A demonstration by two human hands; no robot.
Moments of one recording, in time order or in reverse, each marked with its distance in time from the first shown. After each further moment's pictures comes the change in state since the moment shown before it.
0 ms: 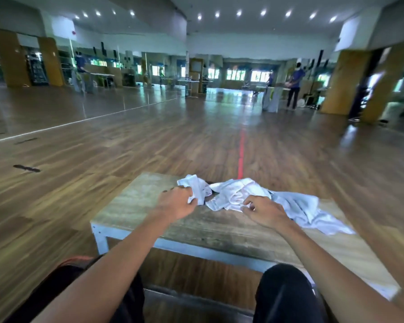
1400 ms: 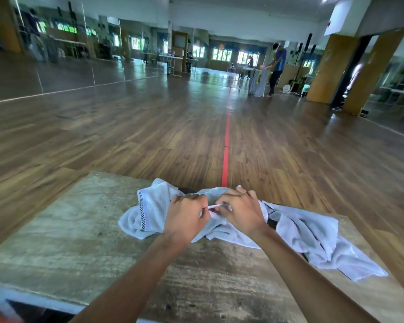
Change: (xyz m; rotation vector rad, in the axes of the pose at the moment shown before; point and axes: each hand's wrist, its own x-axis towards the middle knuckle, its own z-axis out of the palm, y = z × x) left_hand 0.180 0.054 0.135 -0.221 0.393 0.204; right_hand 0.198 0.051 0.072 -0.112 0.240 -0.258
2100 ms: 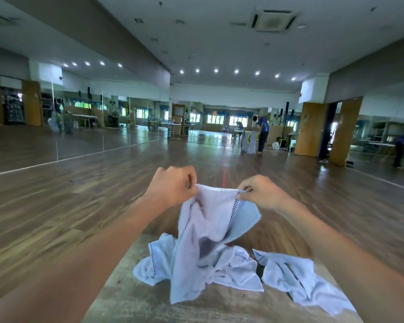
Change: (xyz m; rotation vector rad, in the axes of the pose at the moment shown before) left_hand 0.067 0.048 -0.263 0.029 0.002 0.060; right_hand -0.009 -0.048 -0.266 0.255 -0.023 0.060
